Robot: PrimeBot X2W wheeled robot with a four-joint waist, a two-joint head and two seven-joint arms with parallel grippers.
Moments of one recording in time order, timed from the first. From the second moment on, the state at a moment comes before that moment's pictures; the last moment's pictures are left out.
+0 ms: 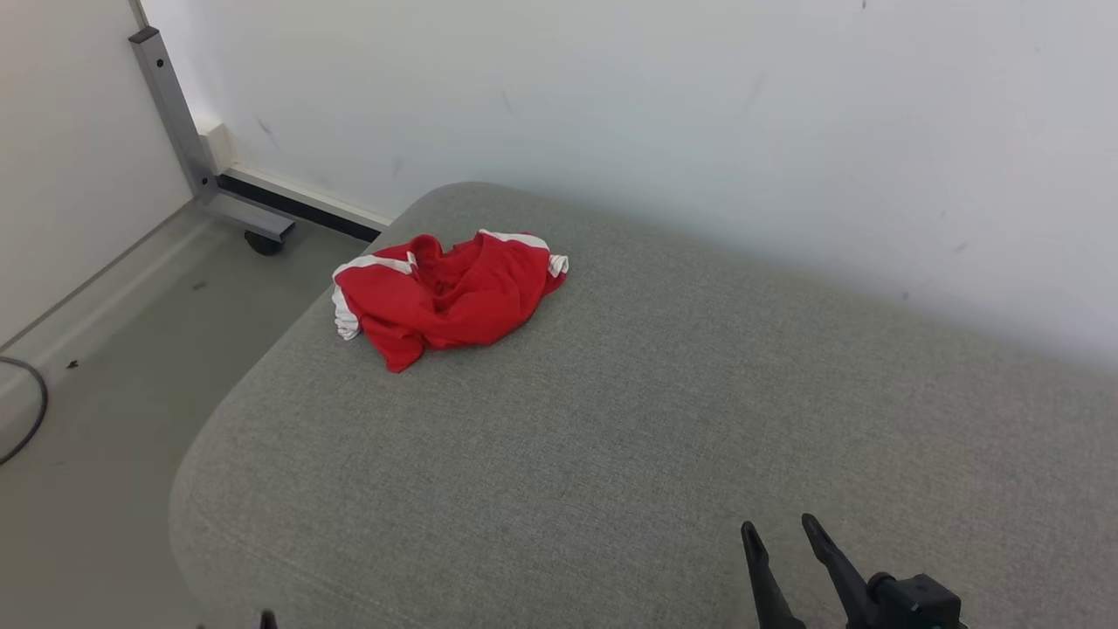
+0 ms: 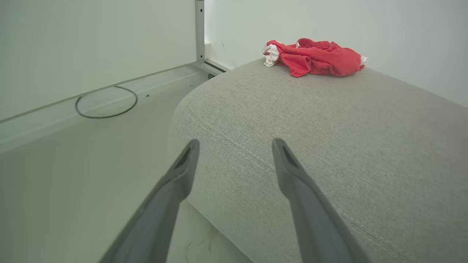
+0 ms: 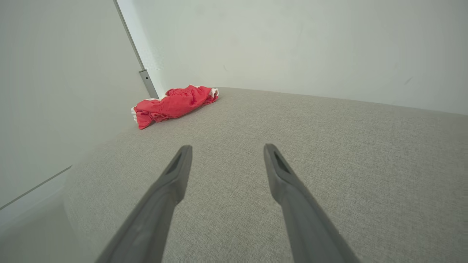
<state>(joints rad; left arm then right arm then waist) 0.17 0.06 0.11 0.27 -0.21 -0.06 -0.23 0.08 -0.05 0.09 0.18 0.19 0.13 -0.16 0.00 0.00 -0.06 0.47</state>
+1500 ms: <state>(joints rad) -1.17 0.29 0.10 1.09 -0.62 -0.10 0.48 -0.01 -0.13 0.08 -0.41 0.02 0.13 0.08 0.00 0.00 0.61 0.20</state>
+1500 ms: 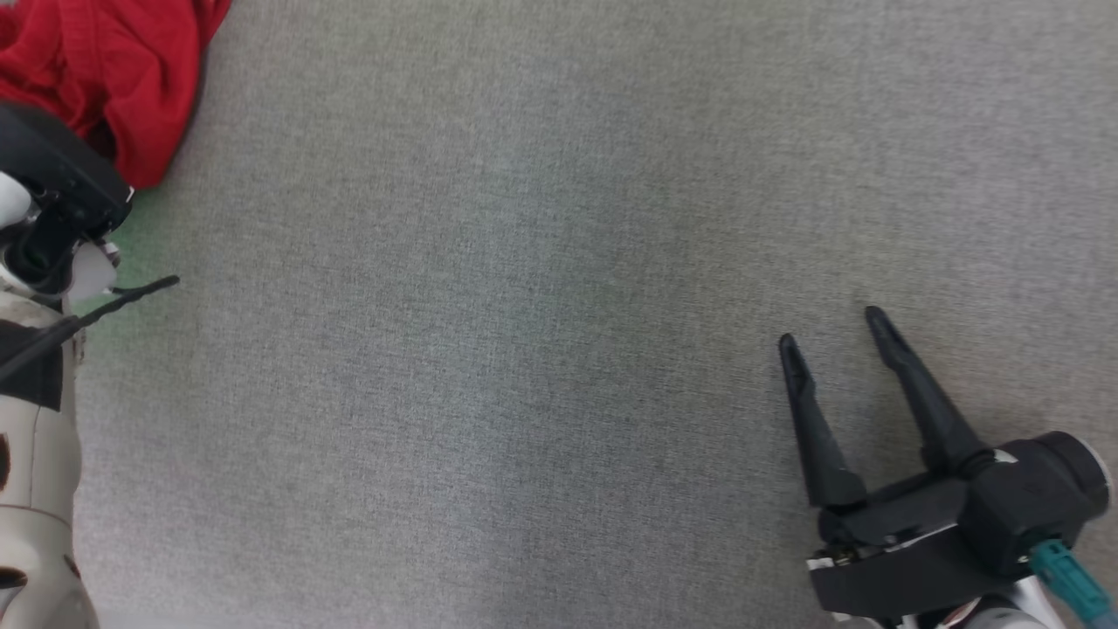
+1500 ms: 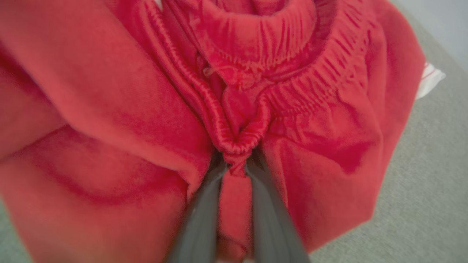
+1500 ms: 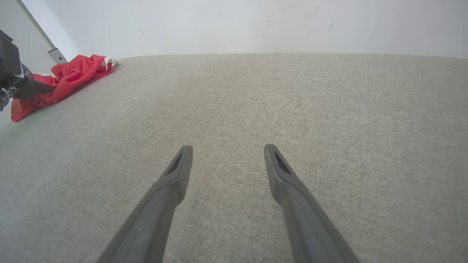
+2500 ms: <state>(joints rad) -0.97 0.35 -0.16 0.41 -0.56 -0.12 0.59 0.00 -0.05 0.14 -0.04 0.12 0.13 -0.15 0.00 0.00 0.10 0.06</state>
